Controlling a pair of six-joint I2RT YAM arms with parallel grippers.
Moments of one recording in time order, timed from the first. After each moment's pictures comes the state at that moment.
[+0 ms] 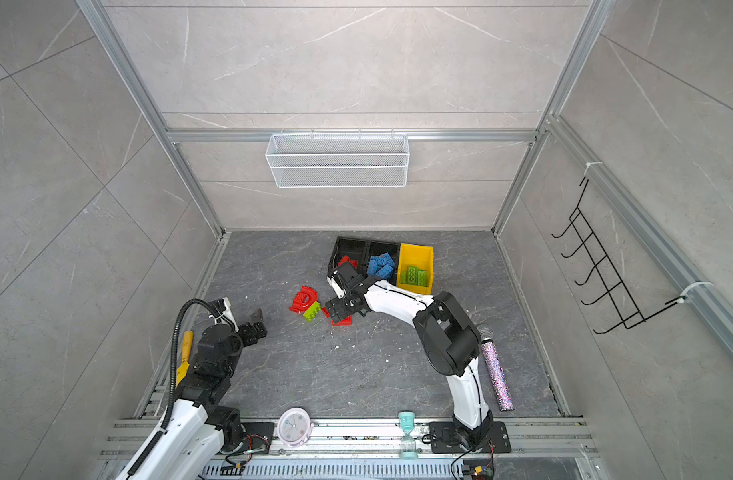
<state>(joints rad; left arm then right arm) -0.21 0.57 0.29 -0.13 -0.29 -0.32 0.76 2.05 1.50 -0.52 -0.06 0.12</state>
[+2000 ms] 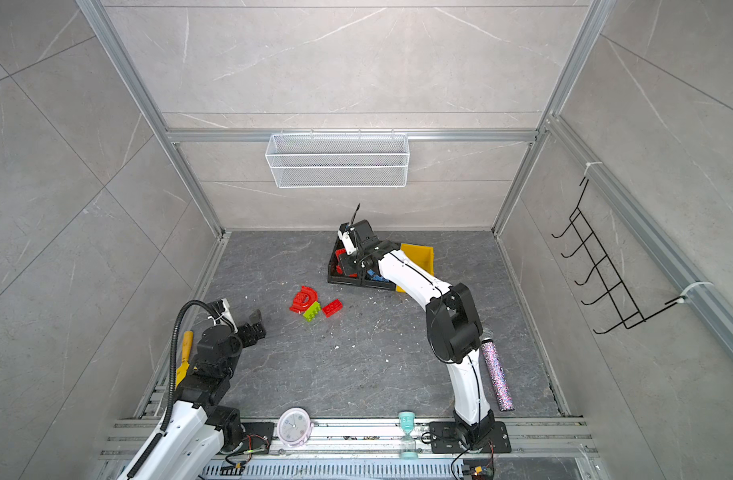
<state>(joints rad) -0.21 0.56 0.29 -0.14 -0.31 -0.32 0.57 2.13 1.90 -0.57 -0.12 0.14</state>
